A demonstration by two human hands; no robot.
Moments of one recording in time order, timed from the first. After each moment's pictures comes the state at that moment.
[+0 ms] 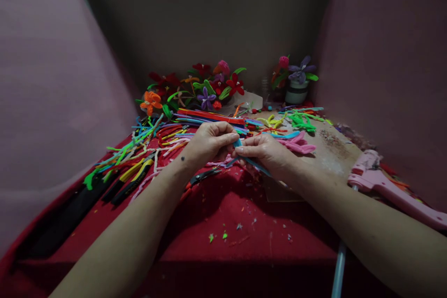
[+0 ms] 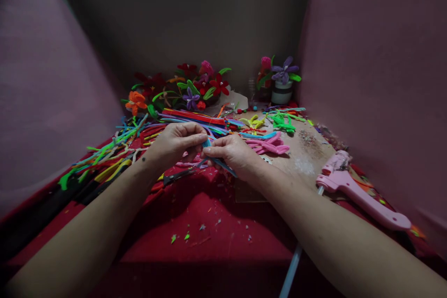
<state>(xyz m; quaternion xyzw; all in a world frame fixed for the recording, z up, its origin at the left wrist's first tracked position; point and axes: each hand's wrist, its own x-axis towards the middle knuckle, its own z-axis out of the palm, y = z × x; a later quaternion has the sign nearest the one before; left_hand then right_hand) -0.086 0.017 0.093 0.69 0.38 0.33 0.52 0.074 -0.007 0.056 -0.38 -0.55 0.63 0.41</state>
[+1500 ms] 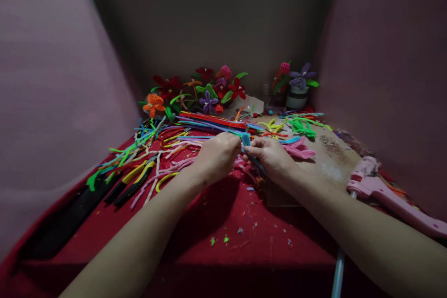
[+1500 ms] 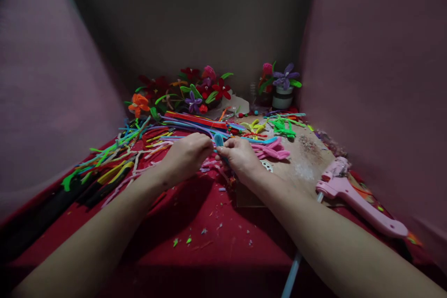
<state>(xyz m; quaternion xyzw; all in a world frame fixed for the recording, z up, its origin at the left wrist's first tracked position) -0.080 0.015 0.078 0.89 0.40 0.21 0.03 0.068 0.002 0.045 -0.44 -0.42 0.60 0.52</state>
